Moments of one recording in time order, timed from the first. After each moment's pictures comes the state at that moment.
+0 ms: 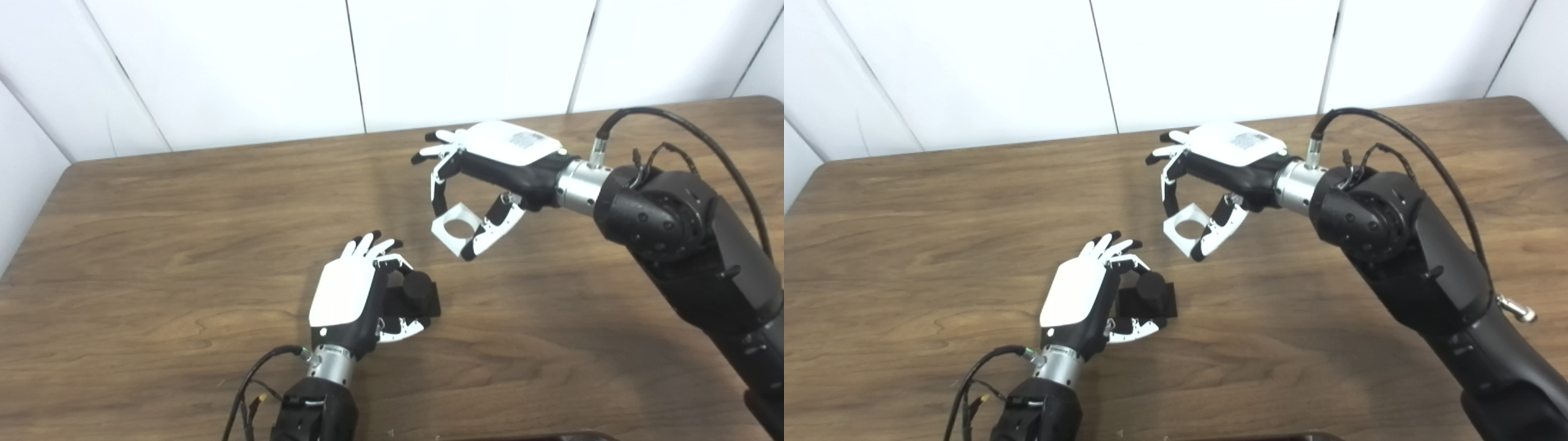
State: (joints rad) left arm 0.00 0.03 -0.42 -0.23 1.05 0.22 -0.05; right arm -0.59 -0.48 0.36 -0.37 -0.57 0.21 0.74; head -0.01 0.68
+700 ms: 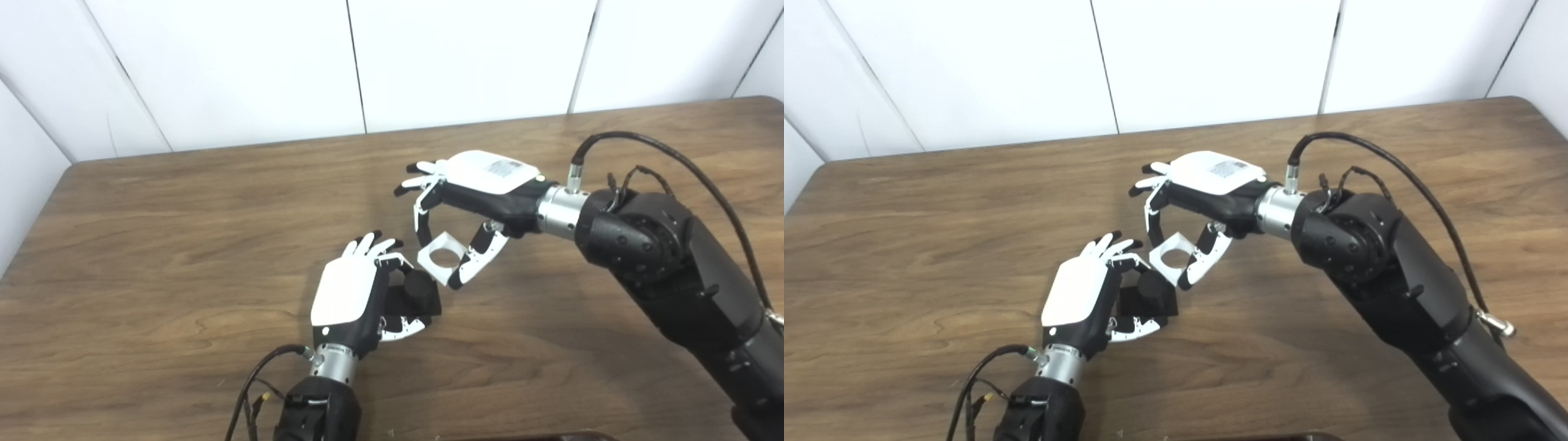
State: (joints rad) left arm 0.00 0.02 -0.42 -0.23 1.06 0.24 -0.04; right arm -0.55 -0.44 0.41 -0.38 -0.58 0.19 0.75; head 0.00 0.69
